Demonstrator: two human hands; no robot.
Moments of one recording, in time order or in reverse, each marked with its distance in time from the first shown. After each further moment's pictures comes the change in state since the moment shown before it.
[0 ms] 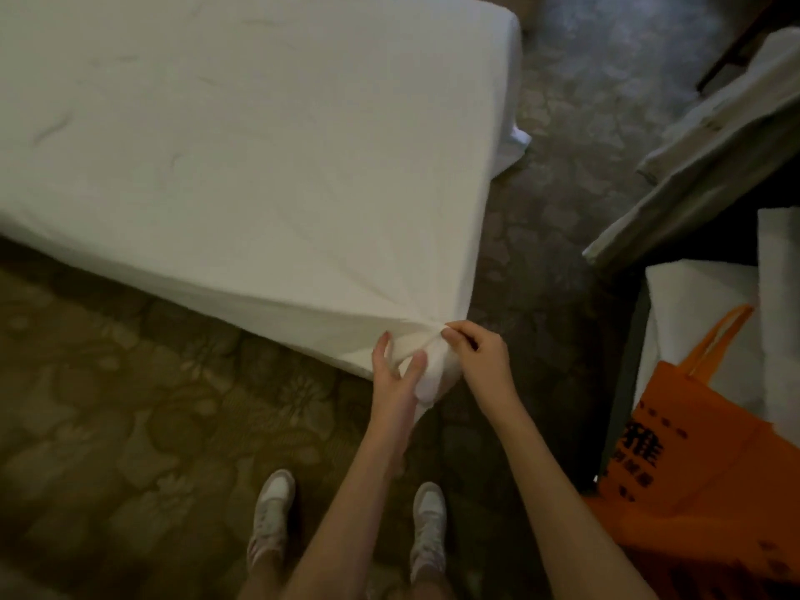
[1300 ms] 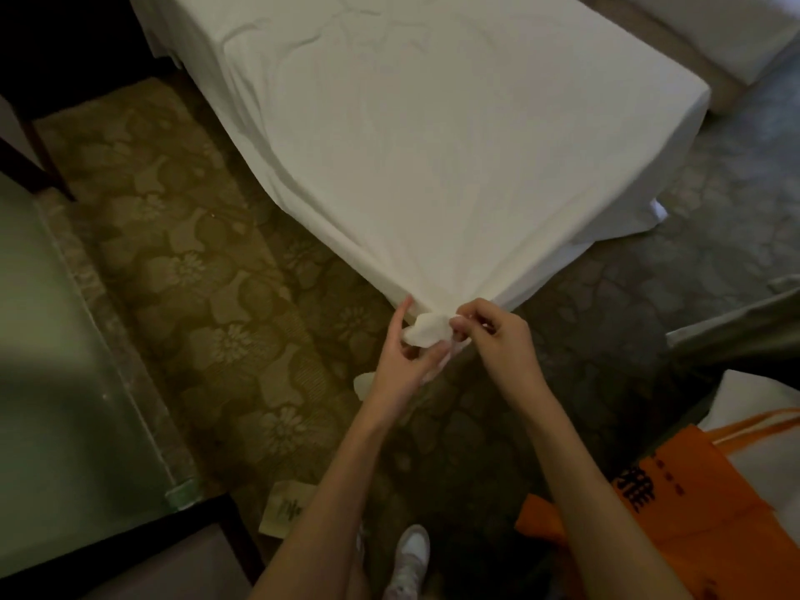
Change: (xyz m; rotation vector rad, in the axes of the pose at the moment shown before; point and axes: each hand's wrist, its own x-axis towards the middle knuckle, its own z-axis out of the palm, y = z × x) left_hand -0.159 -0.040 -0.051 -0.040 0.173 0.312; right_hand -0.134 -0.053 -0.022 -0.218 -0.571 -0.388
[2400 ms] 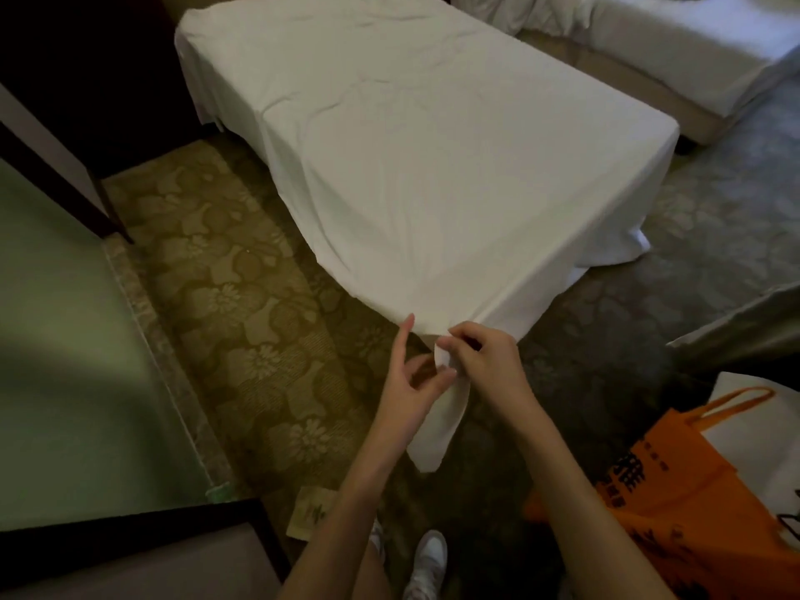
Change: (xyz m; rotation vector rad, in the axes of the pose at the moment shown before) left_hand -0.136 0.049 0.013 0.041 -0.008 0.119; right_hand -0.099 -0.070 -0.006 -0.034 -0.026 -0.018
